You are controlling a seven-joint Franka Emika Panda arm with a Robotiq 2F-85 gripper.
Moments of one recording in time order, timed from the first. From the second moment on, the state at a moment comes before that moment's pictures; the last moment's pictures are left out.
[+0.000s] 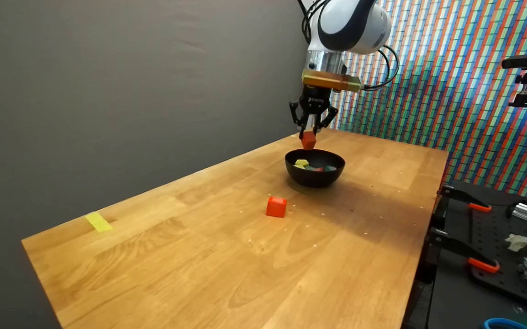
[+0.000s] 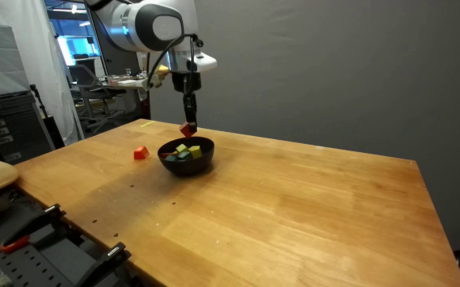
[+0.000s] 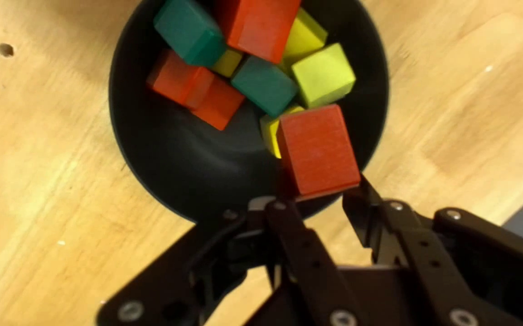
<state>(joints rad) 0.09 0.28 -0.06 -2.22 0.16 2.58 0.75</state>
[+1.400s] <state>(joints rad) 0.26 0.42 0.07 -2.04 -0.01 2.61 0.62</state>
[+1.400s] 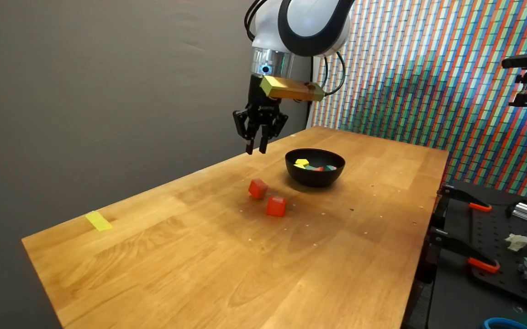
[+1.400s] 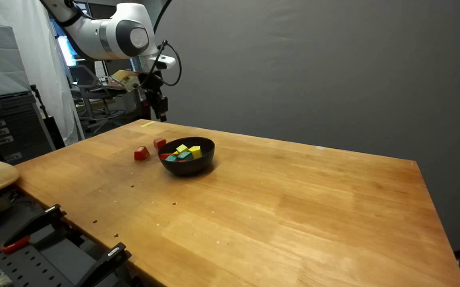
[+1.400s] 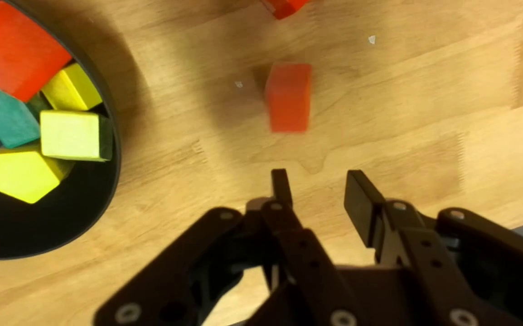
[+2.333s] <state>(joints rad) 0.05 0.32 0.00 -2.14 0.22 2.31 0.49</state>
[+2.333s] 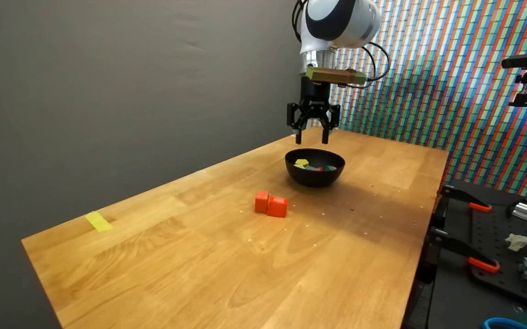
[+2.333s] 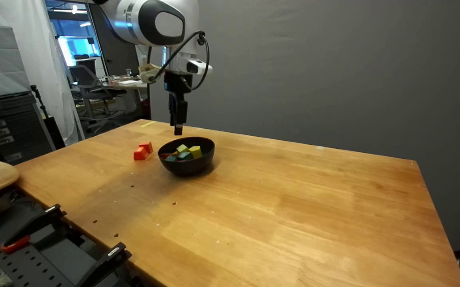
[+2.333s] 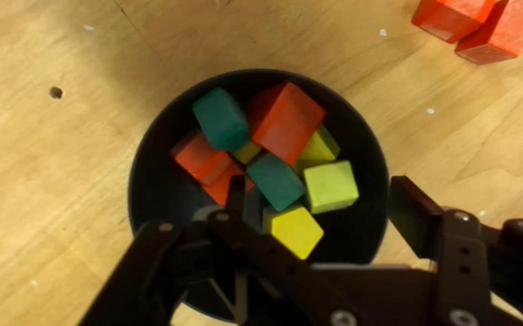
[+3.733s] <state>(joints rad) 0.07 0.44 -0.04 -2.16 0.31 2.58 0.68</state>
